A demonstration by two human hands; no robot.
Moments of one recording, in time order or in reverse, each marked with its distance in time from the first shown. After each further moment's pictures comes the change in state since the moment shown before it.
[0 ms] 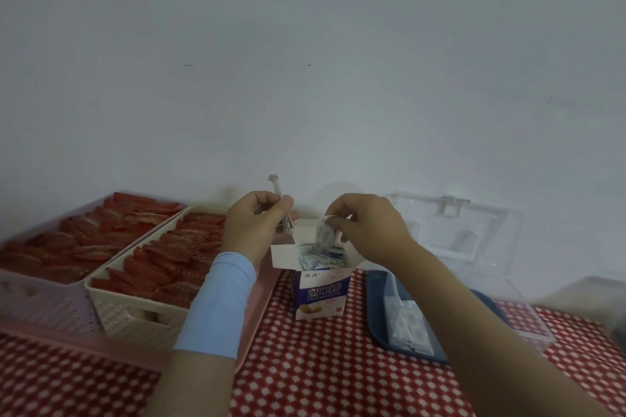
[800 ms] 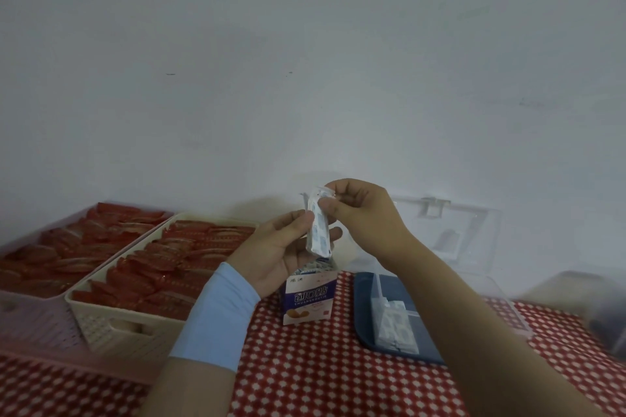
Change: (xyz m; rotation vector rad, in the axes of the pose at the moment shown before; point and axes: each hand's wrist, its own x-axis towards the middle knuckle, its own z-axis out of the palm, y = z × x) left_hand -0.030 0.008 0.027 -0.361 -0.542 -0.327; right_hand -0.015 -0.019 -0.028 0.662 0.076 0.025
